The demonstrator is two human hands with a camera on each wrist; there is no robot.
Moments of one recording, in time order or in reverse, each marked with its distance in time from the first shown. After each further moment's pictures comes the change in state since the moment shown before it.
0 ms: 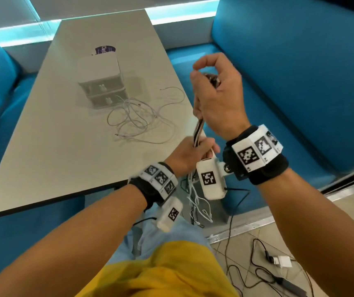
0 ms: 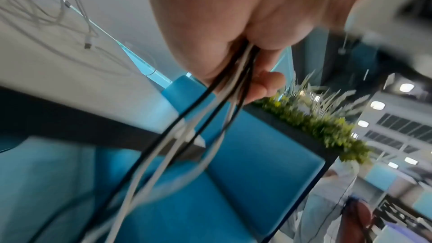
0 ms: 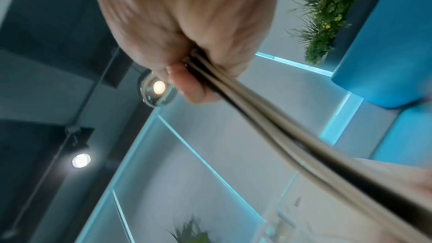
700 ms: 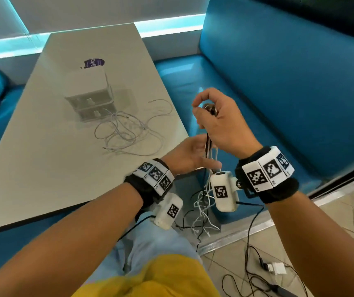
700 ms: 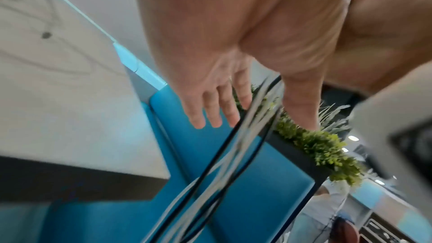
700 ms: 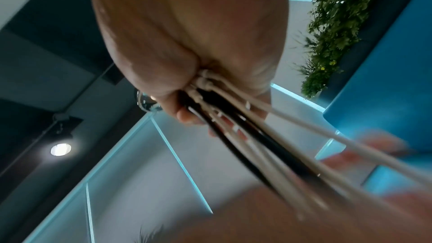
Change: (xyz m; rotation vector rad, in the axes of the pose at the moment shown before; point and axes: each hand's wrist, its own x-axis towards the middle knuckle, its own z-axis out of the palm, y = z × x) left_hand 0.023 0.025 0.003 0.099 -0.279 0.160; right_hand -0.001 0.006 -0.050 -0.387 -0.128 0.049
